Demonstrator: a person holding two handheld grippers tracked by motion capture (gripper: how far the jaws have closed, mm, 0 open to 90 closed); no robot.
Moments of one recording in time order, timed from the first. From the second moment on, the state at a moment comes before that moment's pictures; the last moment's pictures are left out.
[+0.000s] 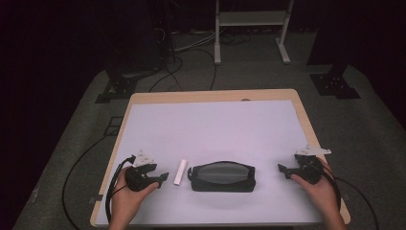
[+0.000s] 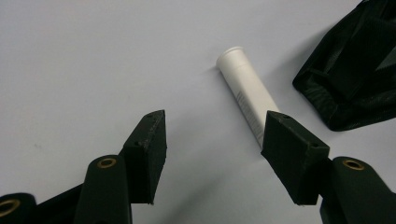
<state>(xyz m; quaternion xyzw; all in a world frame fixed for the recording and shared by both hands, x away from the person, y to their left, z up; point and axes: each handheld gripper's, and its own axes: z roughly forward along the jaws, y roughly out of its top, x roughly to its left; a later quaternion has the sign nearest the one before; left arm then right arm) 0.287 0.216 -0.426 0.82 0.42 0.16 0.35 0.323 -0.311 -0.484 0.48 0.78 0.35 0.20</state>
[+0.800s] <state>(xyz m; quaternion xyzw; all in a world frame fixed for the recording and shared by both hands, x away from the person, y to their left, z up) 0.308 0.181 -0.432 0.84 0.40 0.15 0.34 0.323 -0.311 -0.484 0.48 0.78 0.35 0.20</state>
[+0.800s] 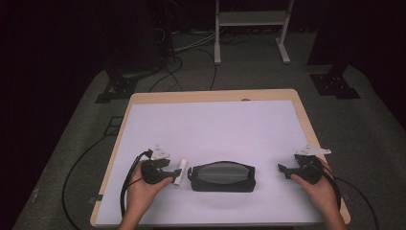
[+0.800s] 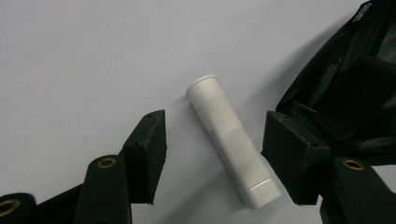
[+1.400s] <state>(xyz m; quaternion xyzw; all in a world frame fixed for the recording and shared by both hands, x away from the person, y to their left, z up) 0.311 0.162 -0.450 0.86 0.38 0.14 0.30 0.323 -0.311 -0.484 0.48 0.78 0.35 0.20</state>
